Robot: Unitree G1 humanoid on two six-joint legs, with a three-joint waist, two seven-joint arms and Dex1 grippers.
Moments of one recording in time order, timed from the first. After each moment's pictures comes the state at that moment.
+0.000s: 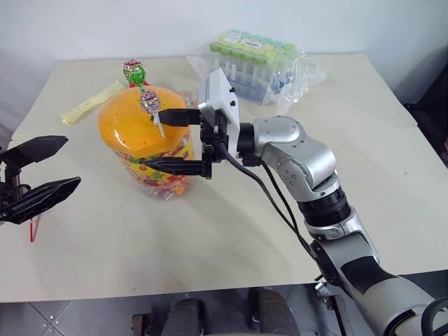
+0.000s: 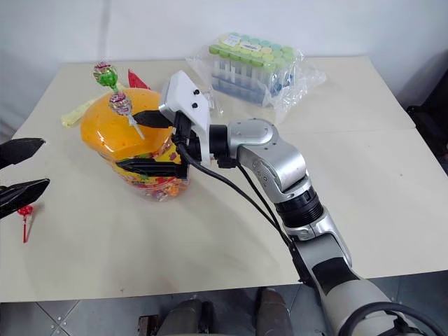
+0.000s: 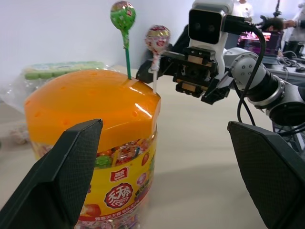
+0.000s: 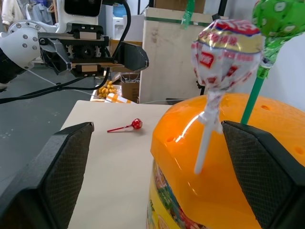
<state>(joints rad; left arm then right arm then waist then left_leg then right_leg) -0.05 0.90 0.85 -0.22 -0.98 0.60 -1.19 -1.02 -0.17 0.27 0.00 0.47 0.53 0.96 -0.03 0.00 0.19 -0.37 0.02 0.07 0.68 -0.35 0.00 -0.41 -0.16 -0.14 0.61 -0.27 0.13</state>
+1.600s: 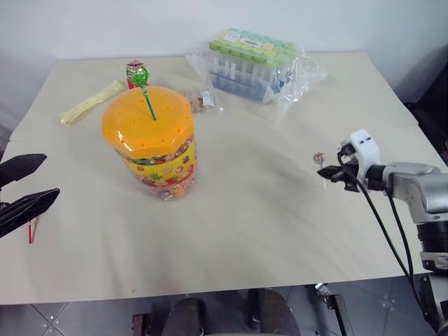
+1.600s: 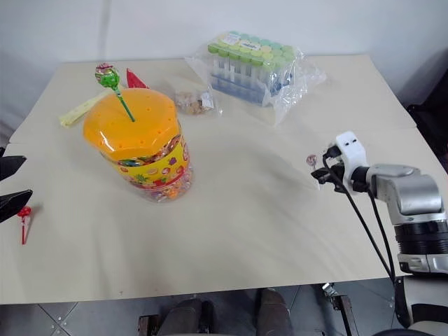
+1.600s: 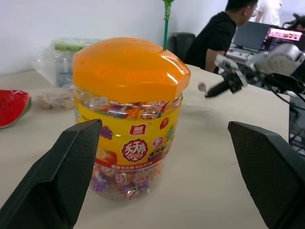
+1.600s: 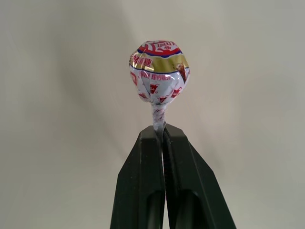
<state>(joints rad) 0.06 0.91 0.92 -0.11 -0.96 0.58 -1.23 -0.62 -0.79 -0.01 0.17 0.35 0.93 0.72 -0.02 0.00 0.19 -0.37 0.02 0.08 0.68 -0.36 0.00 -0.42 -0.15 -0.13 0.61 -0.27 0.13</state>
